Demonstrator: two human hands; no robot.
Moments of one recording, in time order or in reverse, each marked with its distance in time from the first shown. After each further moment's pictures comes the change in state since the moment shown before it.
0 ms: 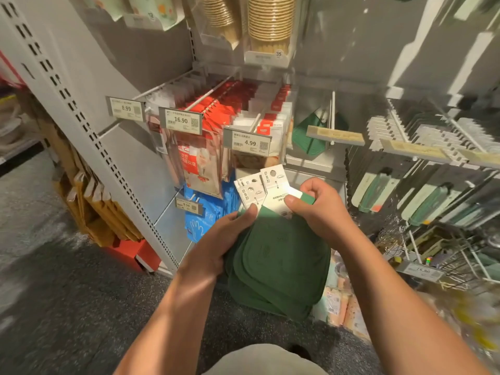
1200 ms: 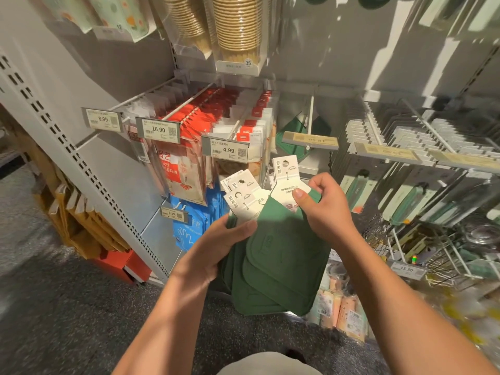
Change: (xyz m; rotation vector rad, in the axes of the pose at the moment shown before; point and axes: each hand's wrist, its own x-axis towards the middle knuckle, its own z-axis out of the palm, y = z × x) left_hand 0.010 -0.001 0.021 0.075 -0.060 0.058; right_hand 0.003 0.015 -0.033 0.008 0.207 -0.134
